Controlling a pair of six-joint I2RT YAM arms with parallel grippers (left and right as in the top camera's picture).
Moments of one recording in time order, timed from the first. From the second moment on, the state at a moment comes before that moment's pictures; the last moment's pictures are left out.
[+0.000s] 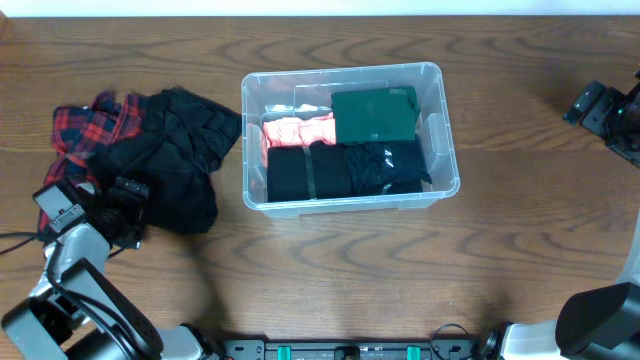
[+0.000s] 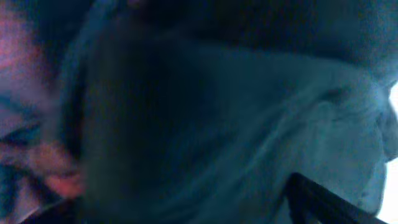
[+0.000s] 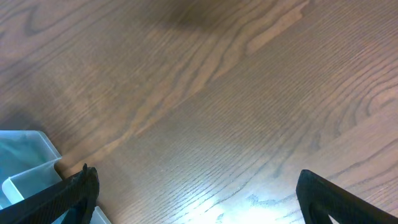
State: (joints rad) left arm 0.68 1.56 0.70 -0.24 0.48 -0.63; right arm -0.39 1.61 1.63 -1.11 0.03 0.28
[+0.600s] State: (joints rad) left arm 0.68 1.52 0.70 -0.11 0.83 -0.63; right arm -0.39 1.61 1.63 -1.11 0.03 0.28
